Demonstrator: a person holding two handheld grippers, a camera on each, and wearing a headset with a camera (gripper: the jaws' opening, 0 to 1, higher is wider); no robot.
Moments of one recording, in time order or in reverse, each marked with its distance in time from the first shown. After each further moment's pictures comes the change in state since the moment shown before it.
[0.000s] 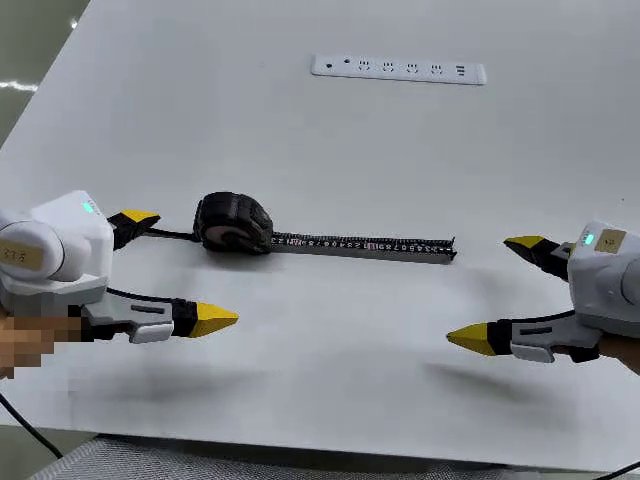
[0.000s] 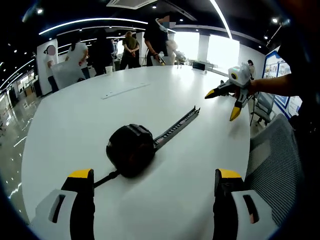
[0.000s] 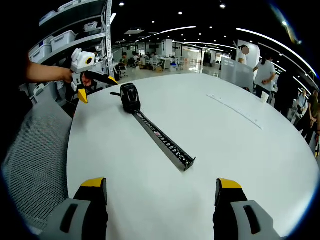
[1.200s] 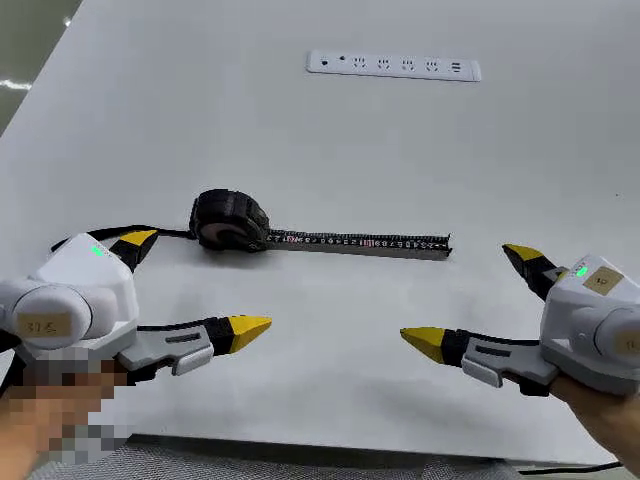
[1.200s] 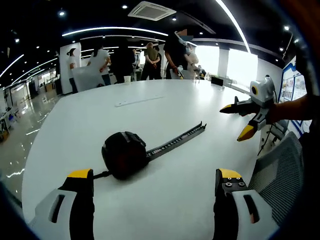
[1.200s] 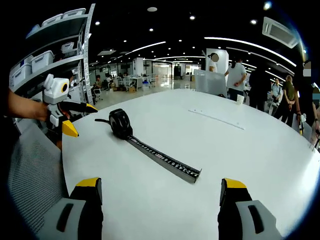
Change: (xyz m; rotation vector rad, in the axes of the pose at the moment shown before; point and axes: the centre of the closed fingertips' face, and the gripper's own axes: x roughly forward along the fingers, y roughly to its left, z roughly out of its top) left arm -0.004 -0.024 0.012 -0.120 -0.117 0.178; right arm -0.002 0.025 0.033 0.163 -0.170 -0.210
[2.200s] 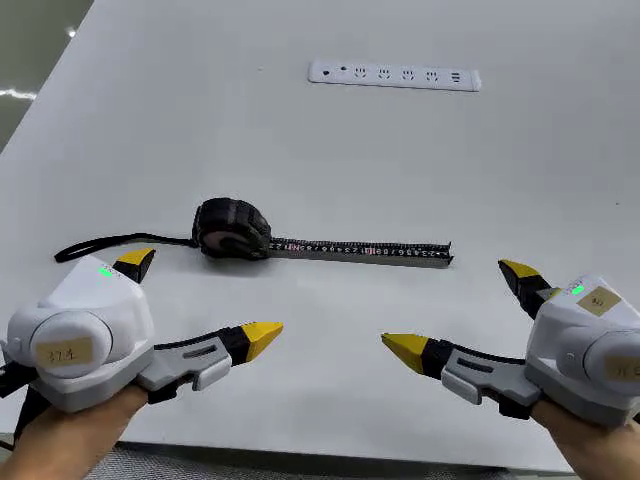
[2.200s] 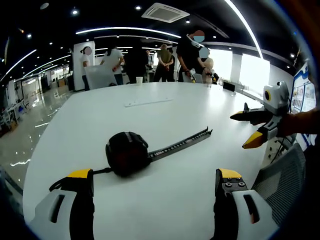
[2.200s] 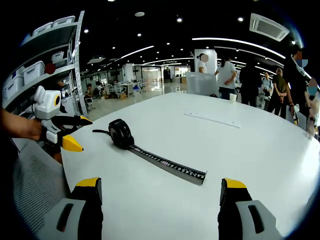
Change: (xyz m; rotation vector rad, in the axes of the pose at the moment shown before) left arm -0.004 -0.006 0.003 -0.054 -0.009 0.096; right arm -0.004 0.017 0.014 0.083 -0.037 -0.052
